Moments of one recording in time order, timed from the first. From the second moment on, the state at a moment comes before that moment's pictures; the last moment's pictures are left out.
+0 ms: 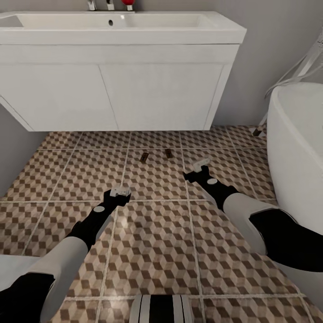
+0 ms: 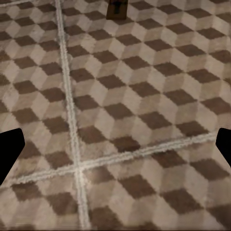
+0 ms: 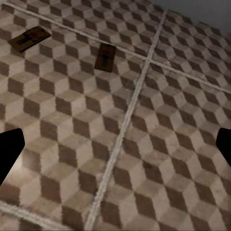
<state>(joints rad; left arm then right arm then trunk) -0.93 0.01 -0.10 -0.51 -0.10 -0.01 -0.06 -1.34 0.07 0.28 -0.02 0.09 -0.19 0.03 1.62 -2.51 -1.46</state>
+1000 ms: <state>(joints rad) -0.74 0.02 -0.10 -0.51 -0.10 -0.07 -0.06 -1.13 0.03 0.28 -0.02 0.09 -0.31 0.03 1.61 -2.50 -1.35</state>
